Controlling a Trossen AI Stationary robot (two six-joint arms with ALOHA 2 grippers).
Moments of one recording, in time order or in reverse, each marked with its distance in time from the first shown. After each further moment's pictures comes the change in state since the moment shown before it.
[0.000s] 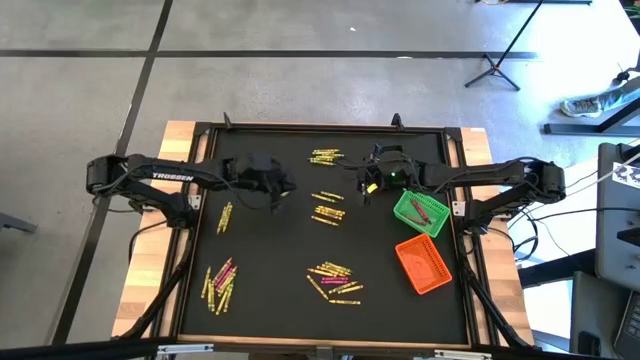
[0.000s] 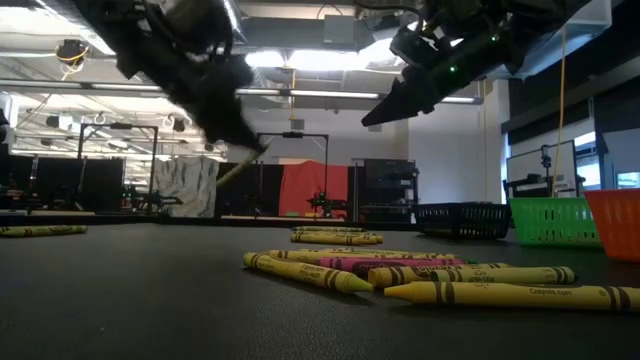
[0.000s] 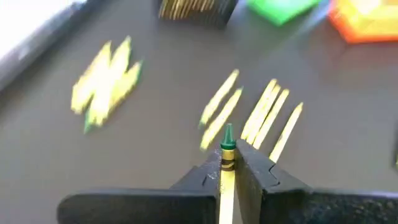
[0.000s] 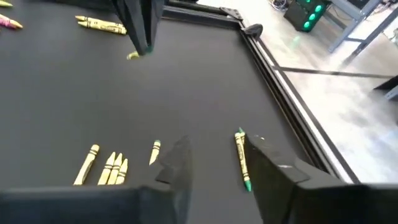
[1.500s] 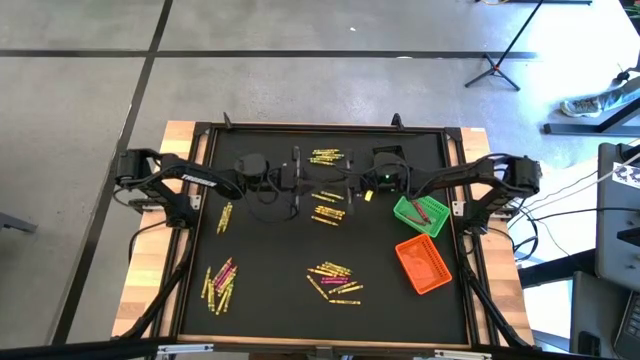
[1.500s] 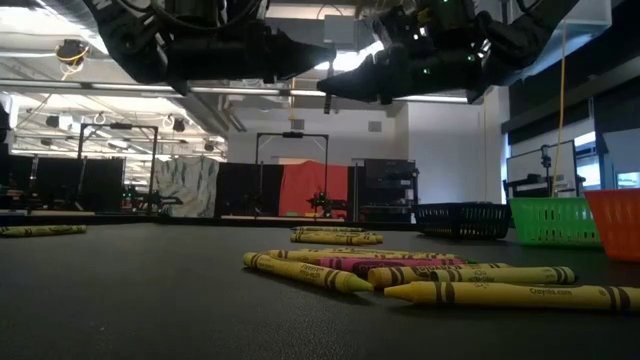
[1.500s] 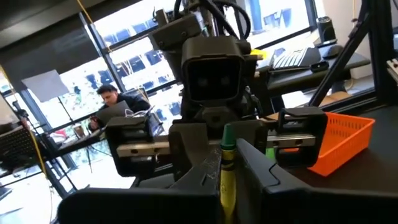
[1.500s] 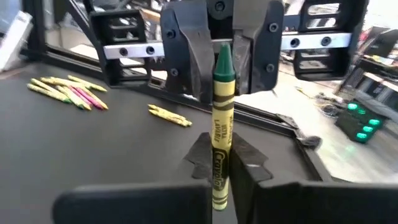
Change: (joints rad) left arm -0.067 0.255 0.001 0.951 0.162 0.428; right arm 0.002 0.209 0.000 0.542 -0.335 -0.110
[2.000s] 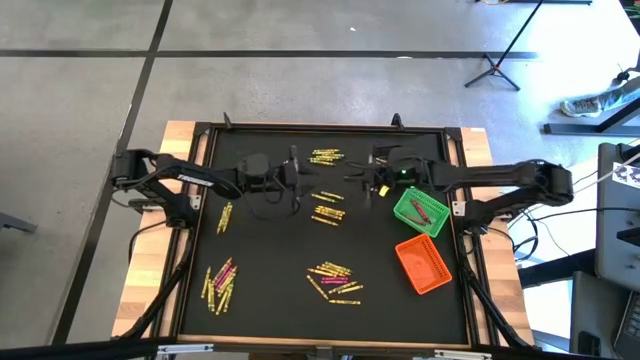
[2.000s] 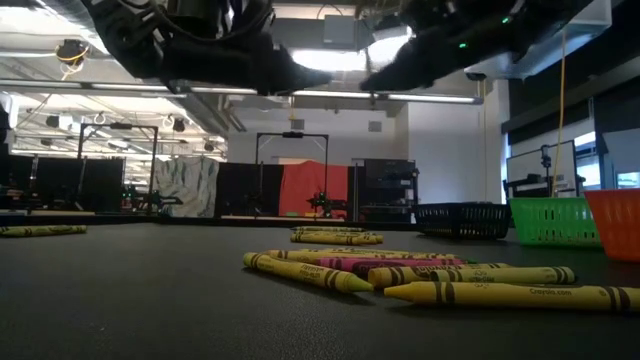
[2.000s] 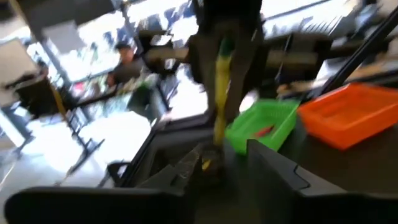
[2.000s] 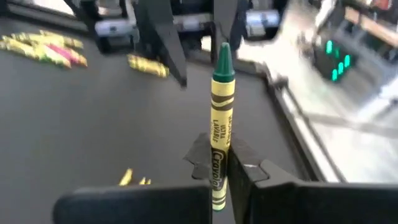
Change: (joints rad) left arm -0.003 -0.037 -0.001 -0.172 -0.153 -0.055; right arm 0.000 -0.301 0.000 -0.517 0.164 0.017
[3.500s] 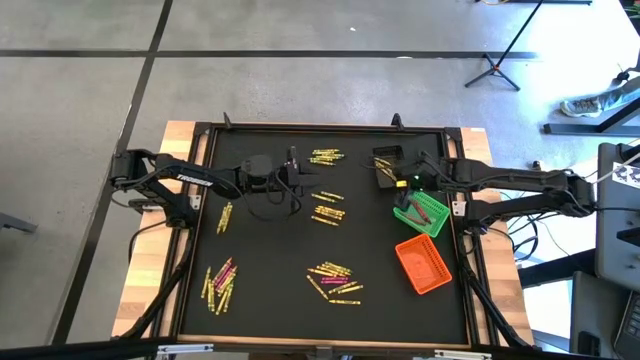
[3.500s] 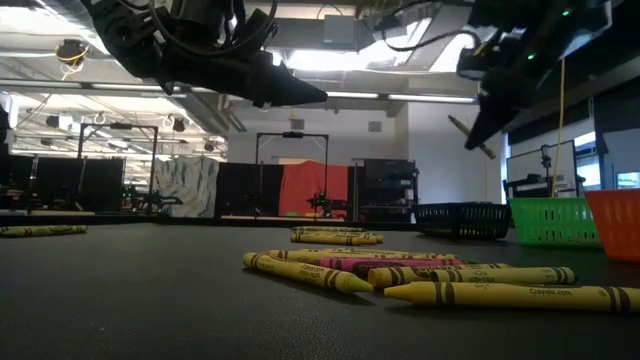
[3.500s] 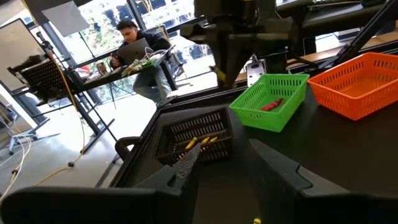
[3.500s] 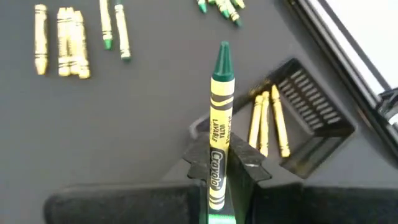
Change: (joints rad) left arm 0.001 -0.004 0.000 -0.082 -0.047 0.033; right arm -0.032 -0.237 0.000 -0.845 0.305 0.444
